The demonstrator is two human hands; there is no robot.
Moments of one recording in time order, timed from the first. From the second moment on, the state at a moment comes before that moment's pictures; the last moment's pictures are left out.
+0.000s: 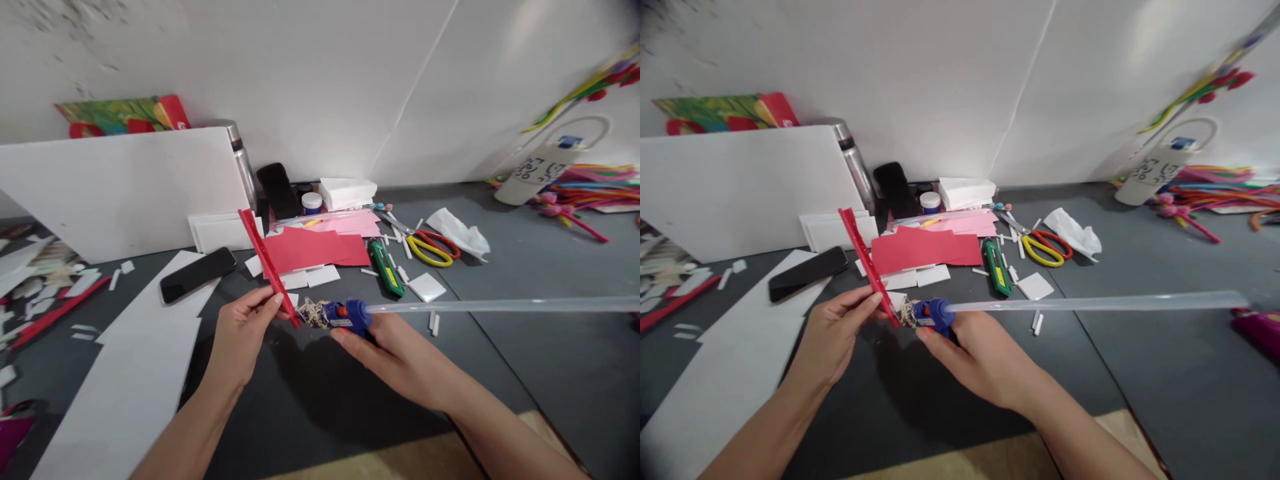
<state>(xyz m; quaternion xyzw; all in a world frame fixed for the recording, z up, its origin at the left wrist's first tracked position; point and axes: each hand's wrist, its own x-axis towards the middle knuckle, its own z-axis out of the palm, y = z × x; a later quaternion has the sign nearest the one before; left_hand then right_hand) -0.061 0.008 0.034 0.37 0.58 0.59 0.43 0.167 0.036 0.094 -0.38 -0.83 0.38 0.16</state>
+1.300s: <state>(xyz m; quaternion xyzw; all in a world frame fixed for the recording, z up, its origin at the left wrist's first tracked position) -0.060 0.009 0.033 0.37 0.61 0.57 0.41 0.170 0.047 0.077 -0.40 -0.65 0.60 0.25</state>
